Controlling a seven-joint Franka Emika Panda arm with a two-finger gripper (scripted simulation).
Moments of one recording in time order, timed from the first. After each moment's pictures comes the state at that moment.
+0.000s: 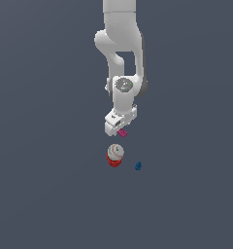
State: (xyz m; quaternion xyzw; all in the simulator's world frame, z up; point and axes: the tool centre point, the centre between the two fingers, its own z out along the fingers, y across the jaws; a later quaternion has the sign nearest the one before) arm -0.116 0.029 0.041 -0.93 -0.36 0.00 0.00
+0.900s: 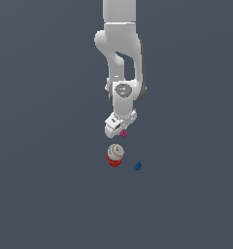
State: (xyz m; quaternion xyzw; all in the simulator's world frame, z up) arm -0.116 0.028 0.017 -0.93 -0.36 0.00 0.00
